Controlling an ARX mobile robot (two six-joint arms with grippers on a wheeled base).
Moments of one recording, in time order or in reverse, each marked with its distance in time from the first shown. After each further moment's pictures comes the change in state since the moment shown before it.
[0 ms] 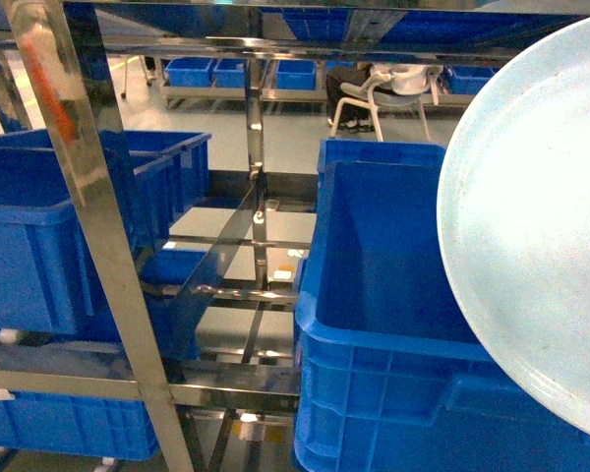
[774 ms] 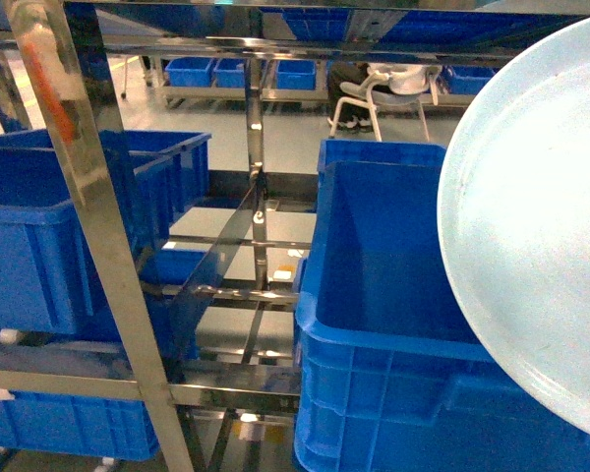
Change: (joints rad) left arm 0.000 0.000 0.000 0.000 0.000 0.000; right arm 0.000 0.000 0.000 0.000 0.000 0.000
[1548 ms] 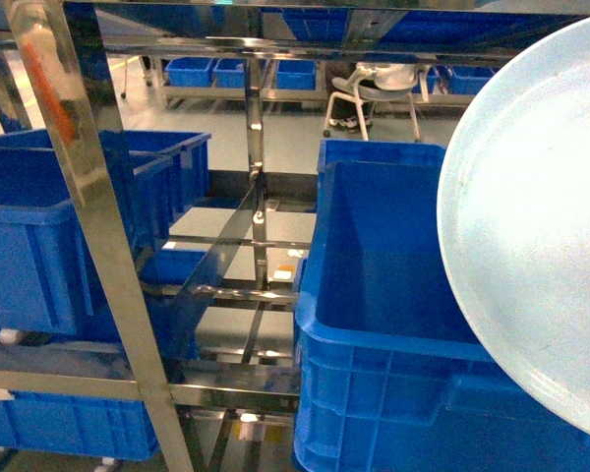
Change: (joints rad) left arm 0.000 0.000 0.000 0.000 0.000 0.000; right arm 0.000 0.000 0.000 0.000 0.000 0.000
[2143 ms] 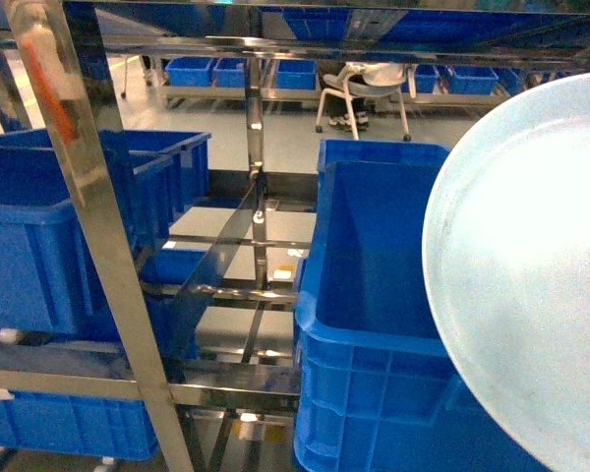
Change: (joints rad) left arm 0.000 0.000 0.000 0.000 0.000 0.000; right arm -0.015 0.042 0.023 -0.118 -0.058 0.067
